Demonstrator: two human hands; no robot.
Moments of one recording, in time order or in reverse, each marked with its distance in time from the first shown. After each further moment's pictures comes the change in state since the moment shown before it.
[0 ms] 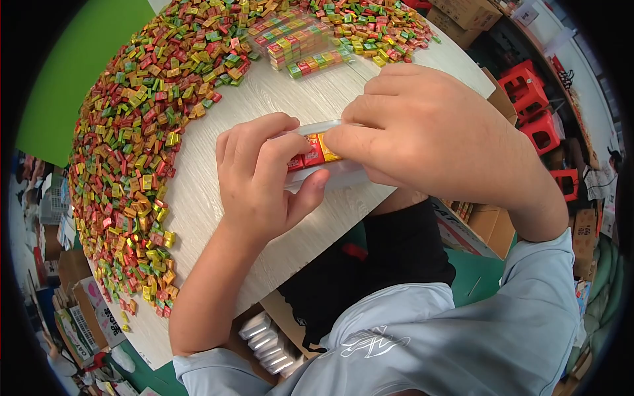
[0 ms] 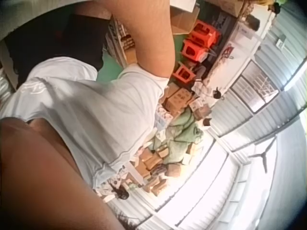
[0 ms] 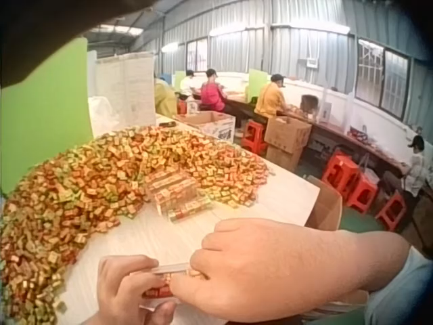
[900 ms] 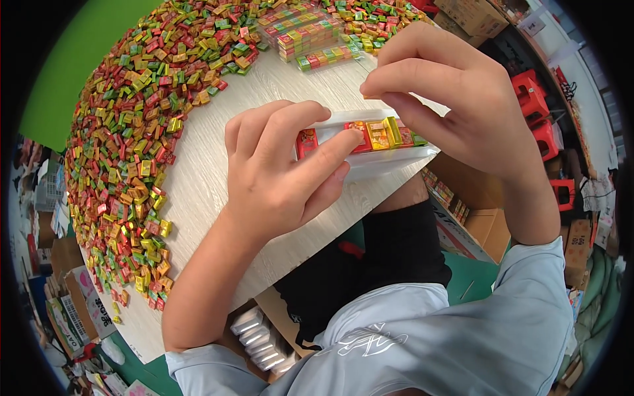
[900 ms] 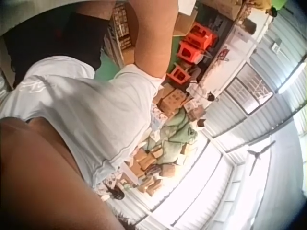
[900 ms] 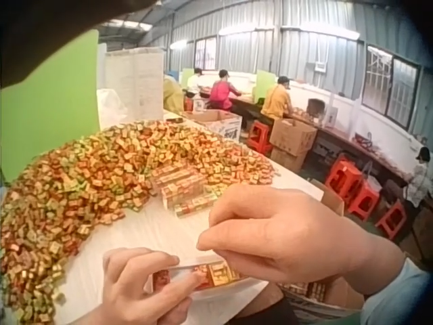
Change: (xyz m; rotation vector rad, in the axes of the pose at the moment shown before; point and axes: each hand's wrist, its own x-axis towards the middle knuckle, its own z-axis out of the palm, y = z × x) left_hand 0.005 0.008 -0.006 0.087 -0.059 0.083; right_hand -0.001 0.014 -0.005 0.270 0.287 0.084
